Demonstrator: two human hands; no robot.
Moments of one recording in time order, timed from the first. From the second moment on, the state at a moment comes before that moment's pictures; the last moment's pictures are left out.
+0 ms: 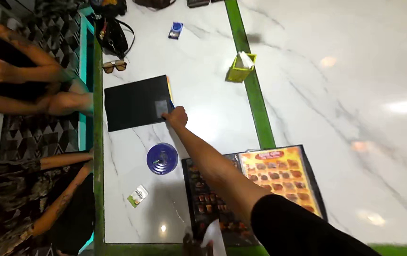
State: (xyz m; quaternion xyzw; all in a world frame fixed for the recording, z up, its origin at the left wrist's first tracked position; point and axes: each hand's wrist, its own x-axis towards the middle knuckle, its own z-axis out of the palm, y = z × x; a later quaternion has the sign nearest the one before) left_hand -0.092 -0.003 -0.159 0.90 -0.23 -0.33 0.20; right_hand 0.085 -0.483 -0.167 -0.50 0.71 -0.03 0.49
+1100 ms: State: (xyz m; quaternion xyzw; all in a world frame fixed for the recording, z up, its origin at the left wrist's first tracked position) left_hand -0.229 -0.030 -0.009 0.42 -0.46 -0.69 0.38; right_hand -0.162 -0.391 0.154 -0.39 0.41 -0.40 0.72
